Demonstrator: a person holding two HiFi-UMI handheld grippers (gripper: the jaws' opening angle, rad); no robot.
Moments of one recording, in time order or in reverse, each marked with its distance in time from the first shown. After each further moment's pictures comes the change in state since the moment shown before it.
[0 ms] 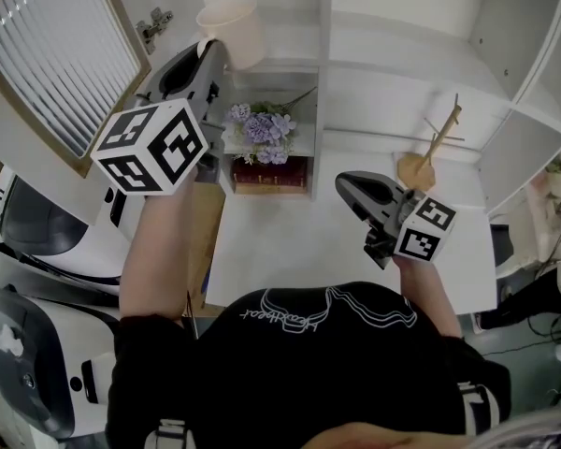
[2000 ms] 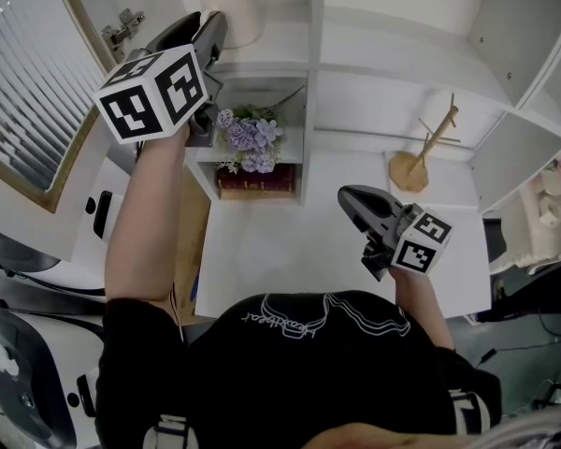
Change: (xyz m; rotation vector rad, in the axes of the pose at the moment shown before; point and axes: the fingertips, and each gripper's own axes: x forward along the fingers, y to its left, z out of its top) left arm 0.090 0.036 -0.025 -0.007 0.079 0.026; right arm -0.015 -0.046 -0.032 0.085 0.014 -0.100
